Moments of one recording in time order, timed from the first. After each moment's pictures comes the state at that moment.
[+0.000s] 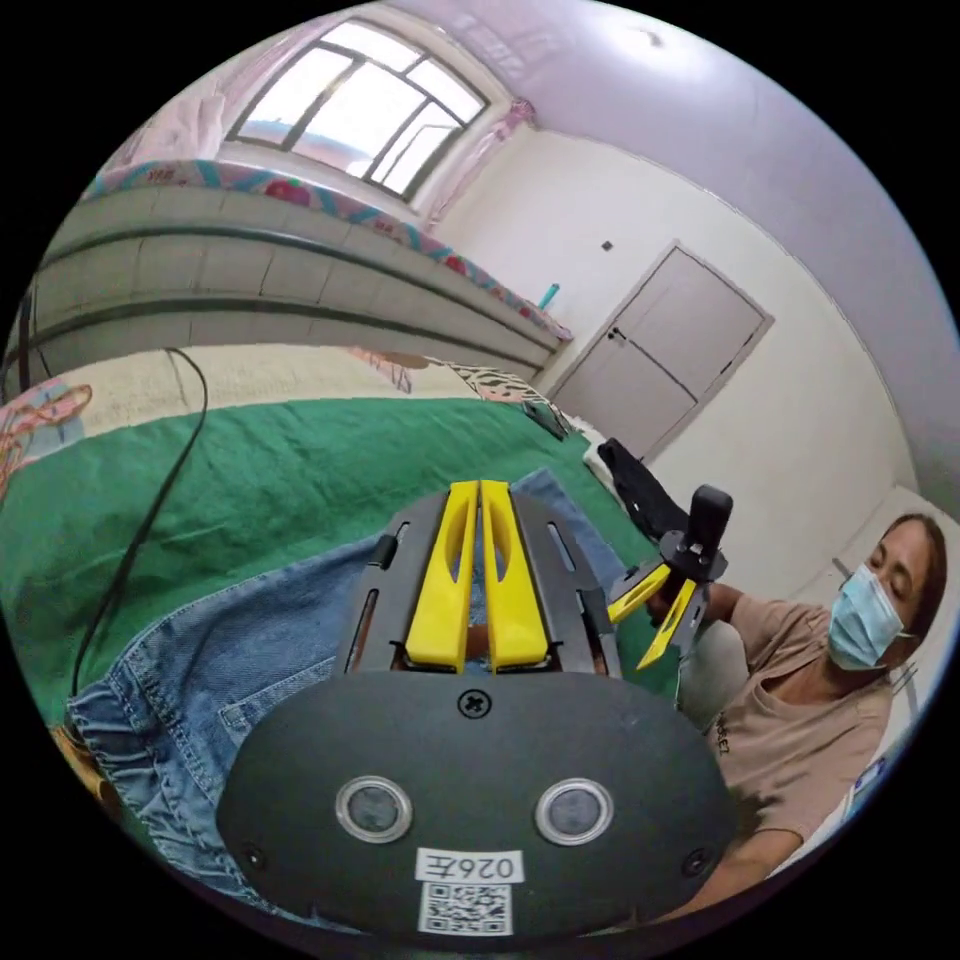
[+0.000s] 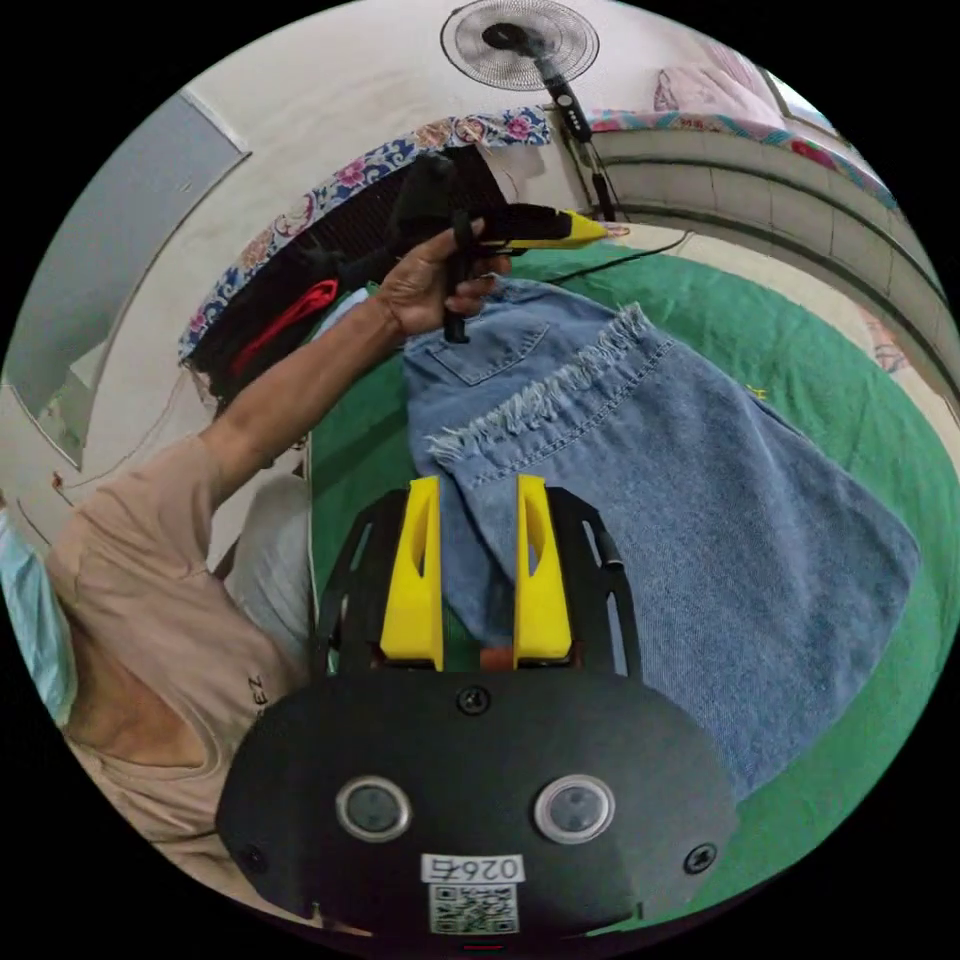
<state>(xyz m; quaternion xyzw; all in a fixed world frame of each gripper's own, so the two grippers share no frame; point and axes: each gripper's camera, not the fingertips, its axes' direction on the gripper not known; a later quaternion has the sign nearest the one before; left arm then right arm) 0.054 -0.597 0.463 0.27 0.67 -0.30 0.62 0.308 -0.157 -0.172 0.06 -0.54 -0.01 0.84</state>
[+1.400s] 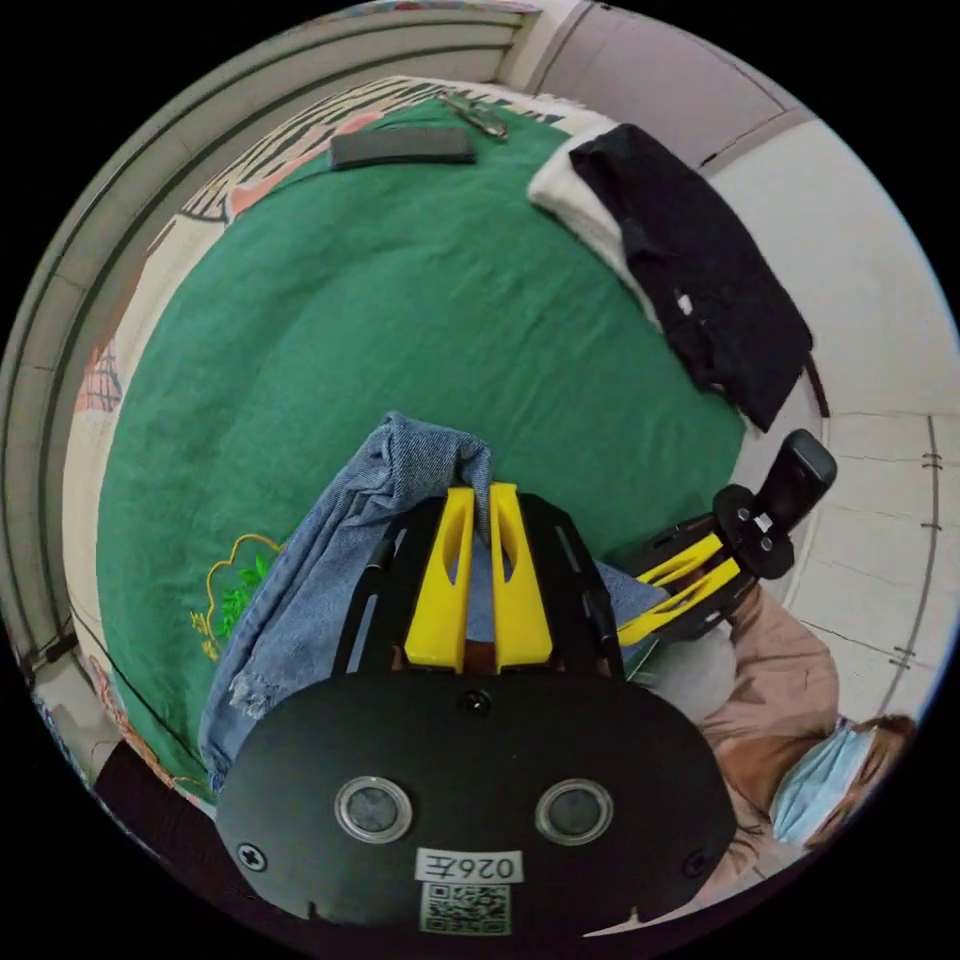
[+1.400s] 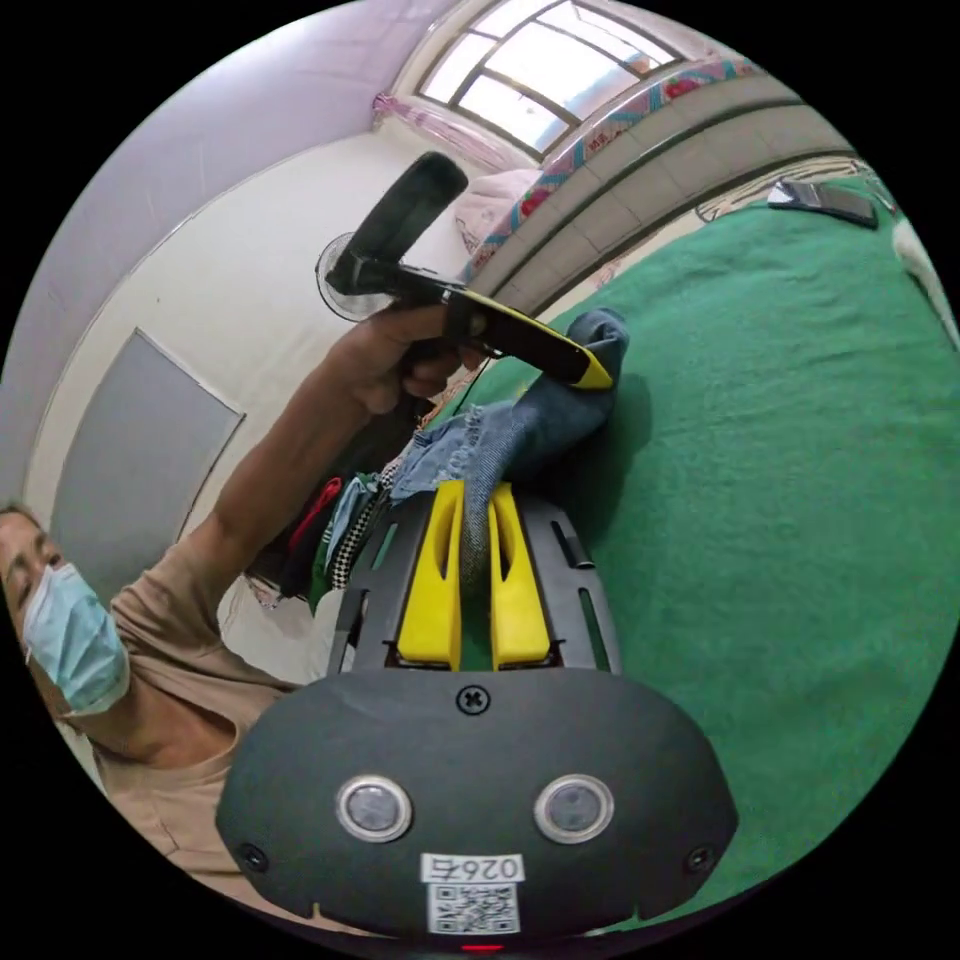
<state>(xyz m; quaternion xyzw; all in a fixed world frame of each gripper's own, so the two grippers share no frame) 0.178 -0.969 -0.006 0.02 0.66 0.08 0.75 0.439 0.083 -0.096 0.14 -0.52 0.33 0.78</state>
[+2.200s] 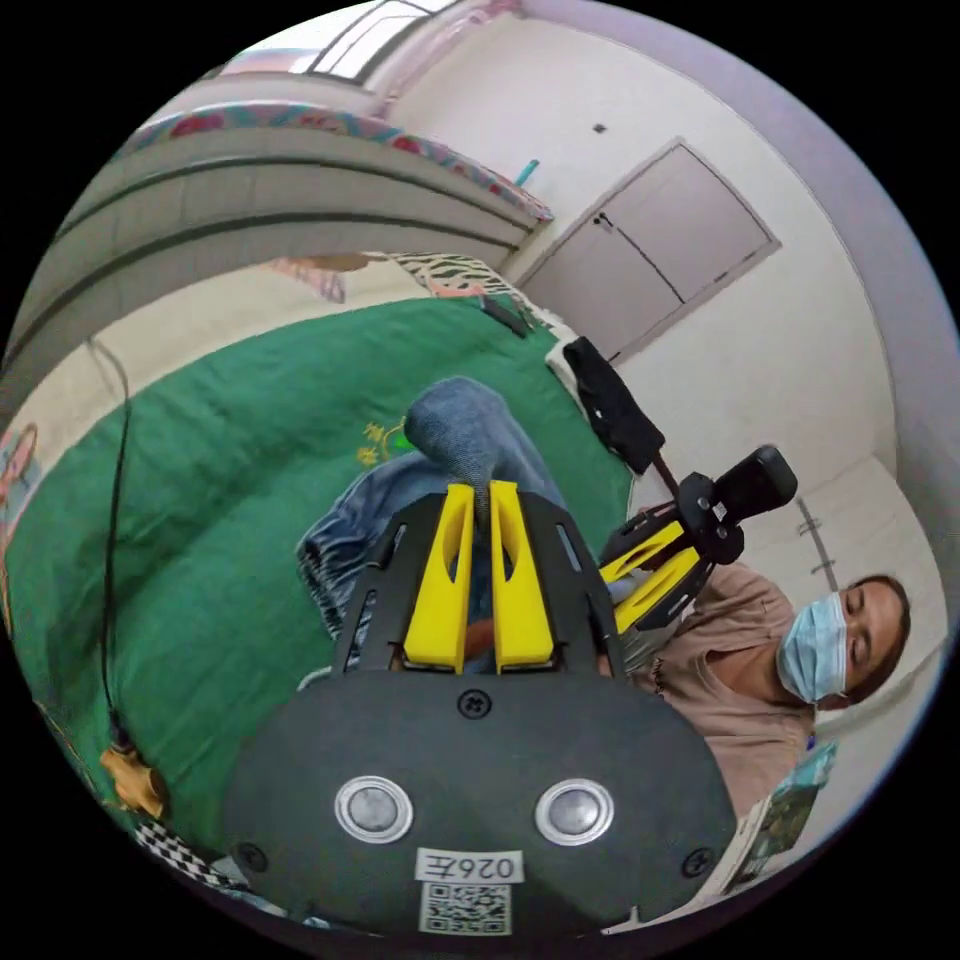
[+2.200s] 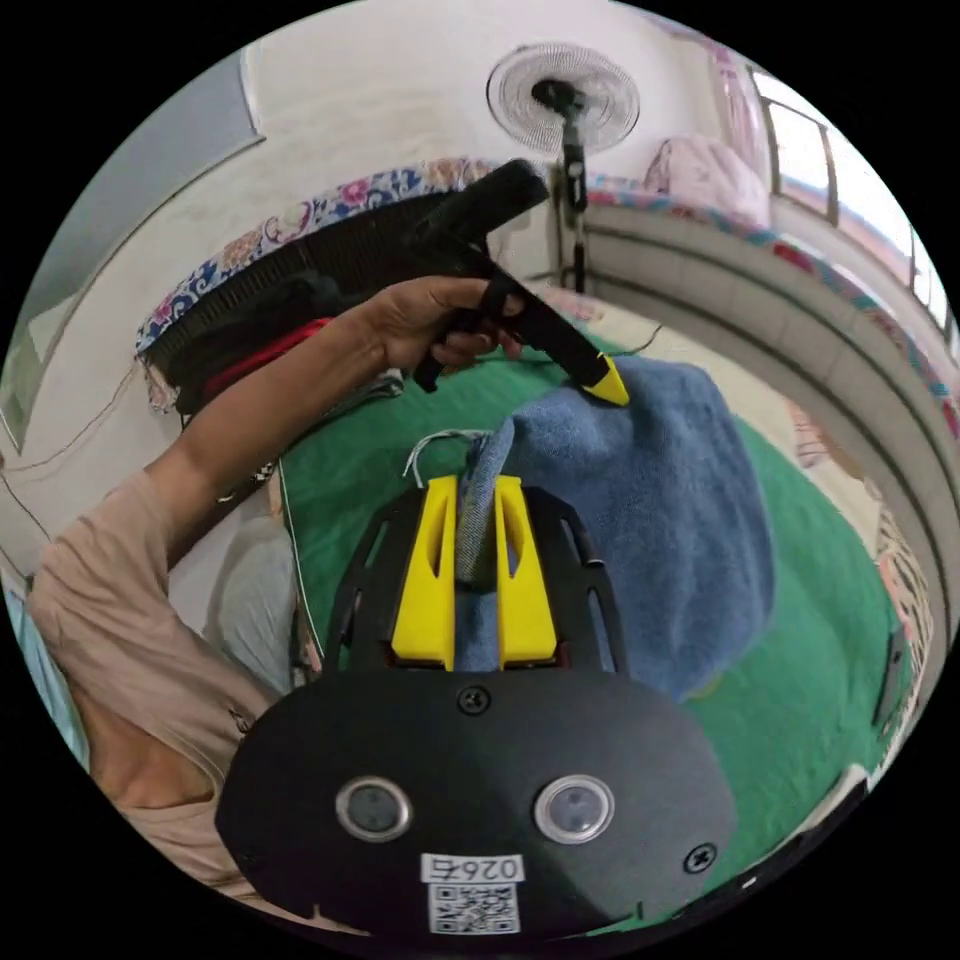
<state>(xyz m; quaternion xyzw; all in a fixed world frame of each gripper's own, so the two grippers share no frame) -0.171 -0.572 0.251 0.12 0.76 -0.18 0.61 0.153 -0.258 -0.113 0.01 -0.46 -0.05 0.88</state>
